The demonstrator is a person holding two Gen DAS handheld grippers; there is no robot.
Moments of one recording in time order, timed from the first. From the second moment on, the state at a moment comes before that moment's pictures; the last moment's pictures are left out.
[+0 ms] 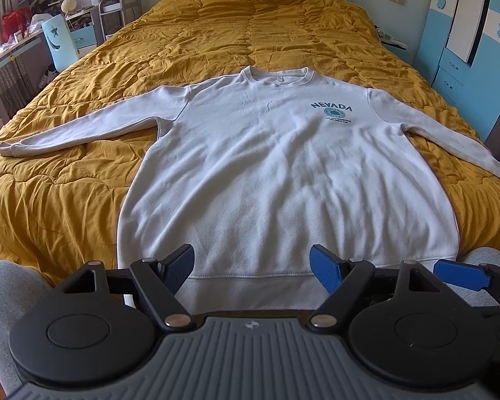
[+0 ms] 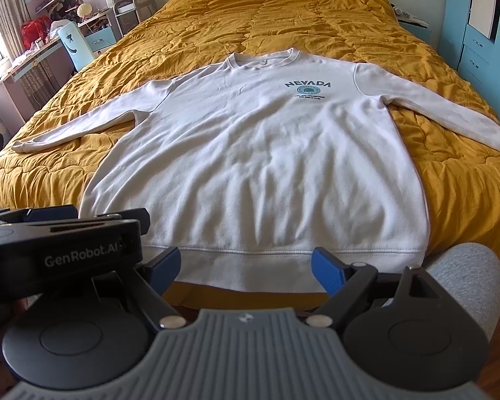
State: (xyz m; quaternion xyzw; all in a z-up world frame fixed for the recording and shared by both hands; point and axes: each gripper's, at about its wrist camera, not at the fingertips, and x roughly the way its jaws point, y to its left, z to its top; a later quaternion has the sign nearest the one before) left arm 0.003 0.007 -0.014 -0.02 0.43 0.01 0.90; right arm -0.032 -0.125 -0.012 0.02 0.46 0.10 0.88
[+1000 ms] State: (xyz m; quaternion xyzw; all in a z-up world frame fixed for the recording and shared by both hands) left arm 0.003 0.010 -0.018 -0.03 0.44 0.01 0.90; right arm -0.029 -0.124 -0.018 0.03 0.46 0.11 0.88
